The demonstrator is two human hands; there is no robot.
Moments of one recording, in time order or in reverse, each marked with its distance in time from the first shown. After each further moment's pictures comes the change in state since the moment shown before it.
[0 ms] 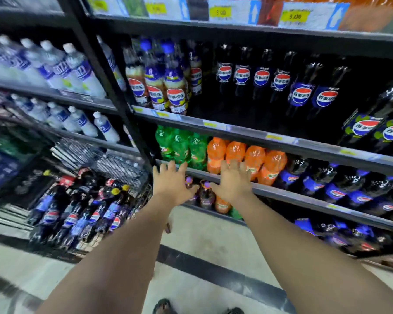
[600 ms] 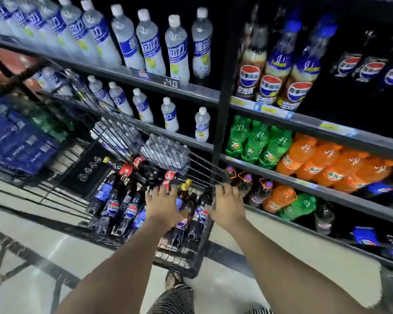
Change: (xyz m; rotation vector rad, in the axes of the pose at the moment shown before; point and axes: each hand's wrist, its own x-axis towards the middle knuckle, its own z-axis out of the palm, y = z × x) left_hand -0.028 -0.330 0.096 -0.083 -0.261 -0.113; right_hand 0.022 -0.304 0.135 0.010 -0.203 -0.079
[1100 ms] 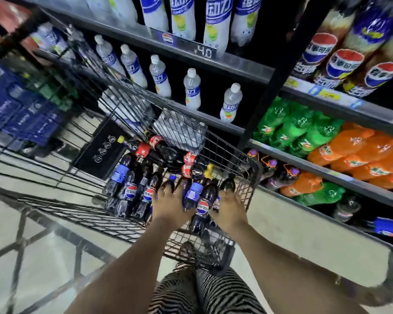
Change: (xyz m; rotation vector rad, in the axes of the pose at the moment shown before) left_hand 0.025 -0.067 0.032 -0.072 -0.208 -0.059; right_hand 0.038 -0.062 0.064 0.064 -0.254 0.066
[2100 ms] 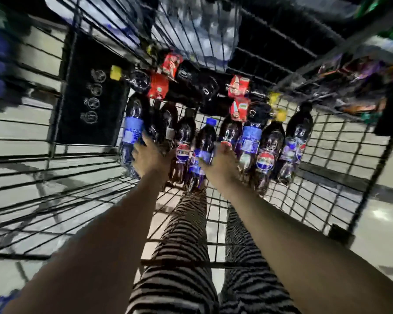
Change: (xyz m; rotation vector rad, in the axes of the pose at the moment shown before) left_hand 0.173 -0.190 0.098 -0.306 -0.043 -0.433; right_hand 0.144 -0.156 0.163 0.425 -0.085 0.253
